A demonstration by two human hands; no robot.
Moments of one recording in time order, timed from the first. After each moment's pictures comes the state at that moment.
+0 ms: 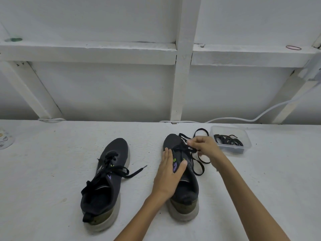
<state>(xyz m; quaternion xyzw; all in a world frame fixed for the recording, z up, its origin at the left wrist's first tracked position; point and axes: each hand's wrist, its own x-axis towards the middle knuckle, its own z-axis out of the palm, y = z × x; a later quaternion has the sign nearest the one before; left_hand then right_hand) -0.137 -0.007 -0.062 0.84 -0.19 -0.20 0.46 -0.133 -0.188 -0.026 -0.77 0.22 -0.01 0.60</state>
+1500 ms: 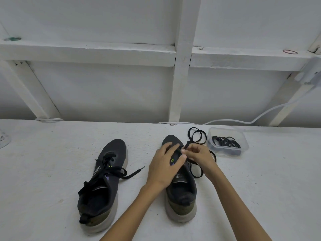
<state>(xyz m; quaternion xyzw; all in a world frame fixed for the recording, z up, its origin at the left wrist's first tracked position) -0.116 -0.006 -0.047 0.87 -0.25 -0.08 0.41 -0.142 -0.171 -0.050 -0.73 0.18 -0.05 0.66</state>
